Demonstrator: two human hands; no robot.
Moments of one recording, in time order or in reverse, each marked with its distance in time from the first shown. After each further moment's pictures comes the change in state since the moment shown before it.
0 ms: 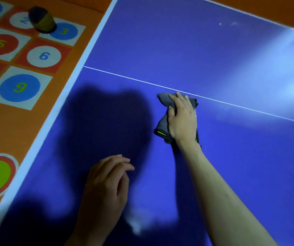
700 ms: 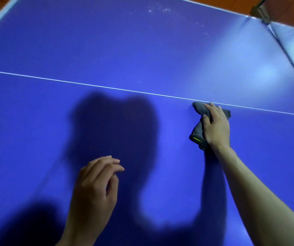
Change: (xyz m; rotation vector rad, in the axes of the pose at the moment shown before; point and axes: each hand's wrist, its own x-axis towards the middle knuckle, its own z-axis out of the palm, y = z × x) left_hand 0.005 0.183 0.182 0.029 -0.081 0.079; right_hand 0.019 0.346 -0.223 -0.050 0.071 0.237
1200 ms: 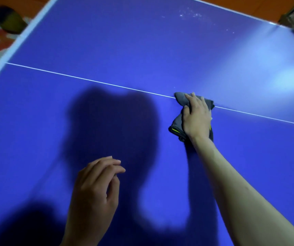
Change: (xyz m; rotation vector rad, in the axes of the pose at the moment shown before) left_hand 0.001 -0.071 -0.057 0.016 0.088 -0.049; right_hand -0.010 -0.159 0.100 -0.037 -0.013 -0.129
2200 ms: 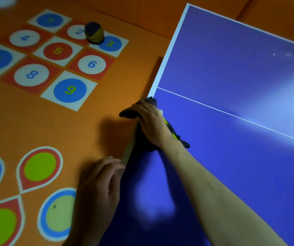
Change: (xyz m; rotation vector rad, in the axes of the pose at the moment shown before) left_hand -0.023 -0.242 -0.273 0.045 0.116 -0.253; right_hand -0.134 -0.450 0.210 0.337 -0.347 -0.841
